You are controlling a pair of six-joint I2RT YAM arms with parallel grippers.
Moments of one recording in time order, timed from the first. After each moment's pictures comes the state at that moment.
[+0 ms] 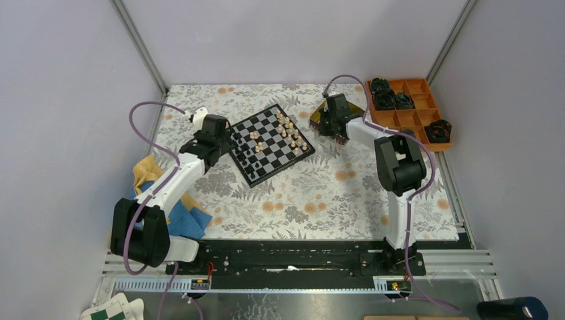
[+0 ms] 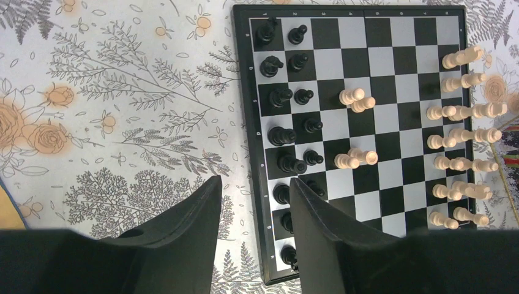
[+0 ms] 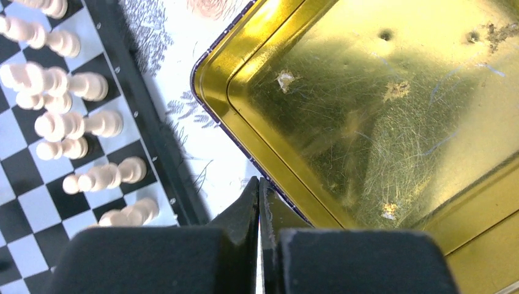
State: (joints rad) left arm -0.26 1.37 0.97 -0.37 -0.36 -0.68; right arm 0.36 2.08 1.45 -0.17 -0.04 0.27
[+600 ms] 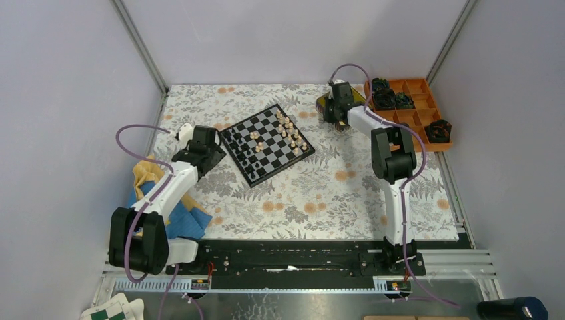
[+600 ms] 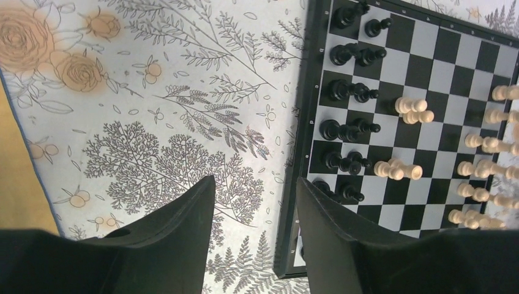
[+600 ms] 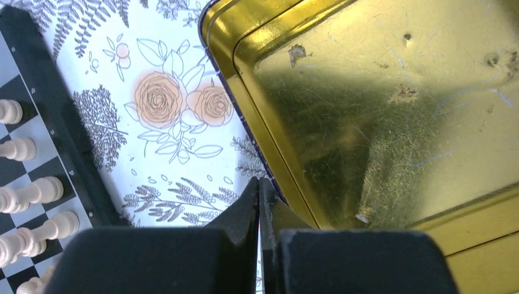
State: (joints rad) left arm -0.18 1.29 0.85 -0.42 -0.34 -0.85; right arm 0.28 2.29 1.74 -0.23 -0.04 0.24
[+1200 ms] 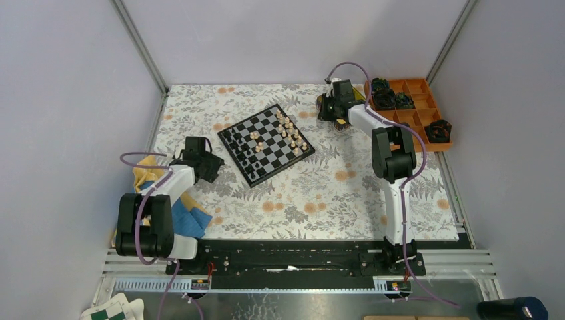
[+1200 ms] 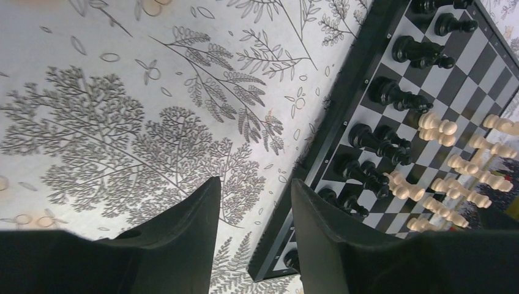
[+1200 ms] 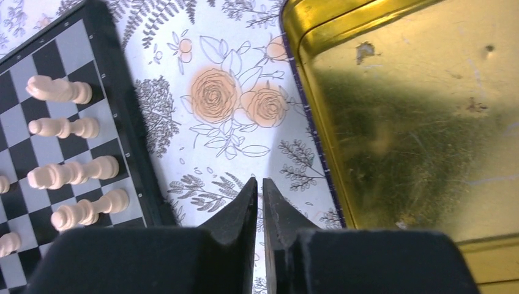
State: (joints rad) left arm -0.02 1.38 0.70 -0.28 -0.06 -1.10; right arm 0.27 2.31 1.80 -0.24 -0.18 0.23
